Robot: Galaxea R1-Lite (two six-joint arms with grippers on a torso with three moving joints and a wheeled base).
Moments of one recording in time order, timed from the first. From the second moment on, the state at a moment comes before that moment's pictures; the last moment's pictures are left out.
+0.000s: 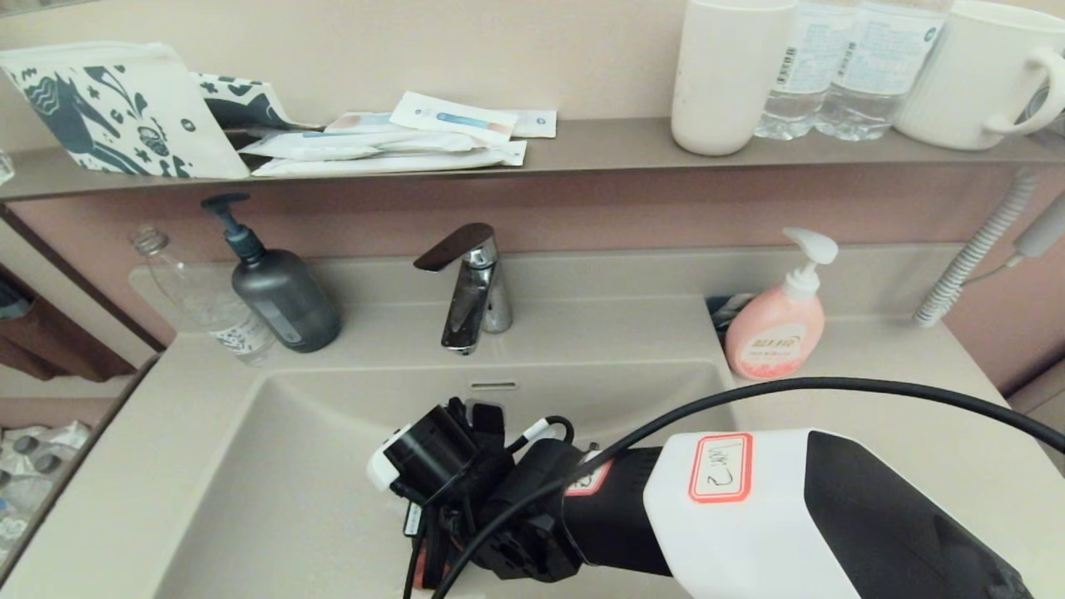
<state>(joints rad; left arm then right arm) 0.00 0.00 0.00 0.00 0.01 -0.08 1.06 2.50 -1.97 0.25 -0.29 0.90</state>
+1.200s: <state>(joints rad) 0.00 0.00 0.00 0.00 0.01 -0.08 0.99 2.62 -1.98 -0.02 -0.39 0.62</state>
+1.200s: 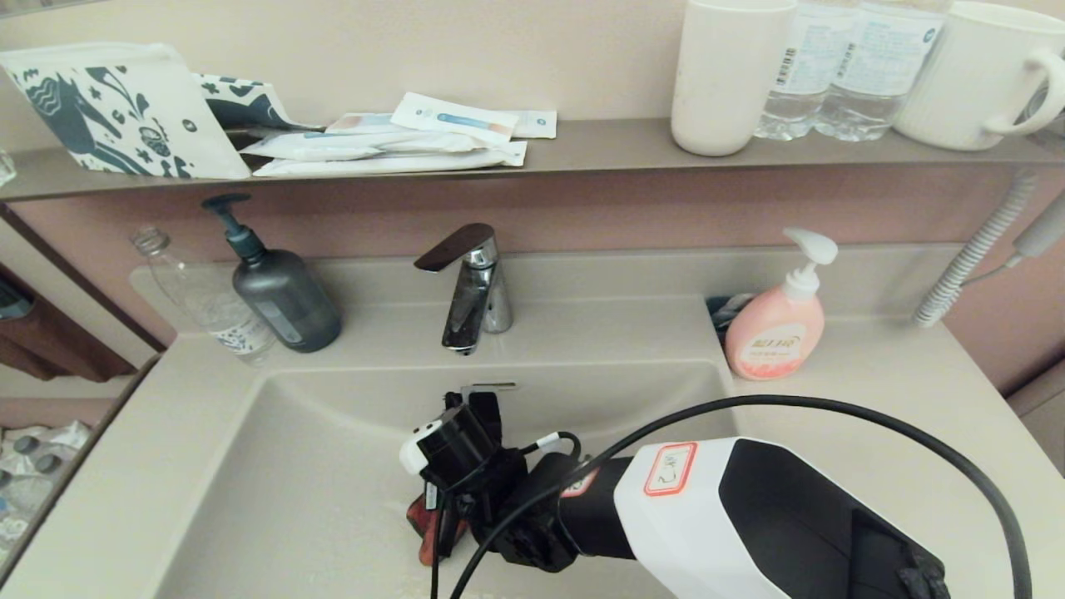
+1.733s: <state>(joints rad) 0.00 0.00 0.00 0.00 0.01 -0.08 0.99 2.66 -1.98 -0.07 -0.47 0.55</state>
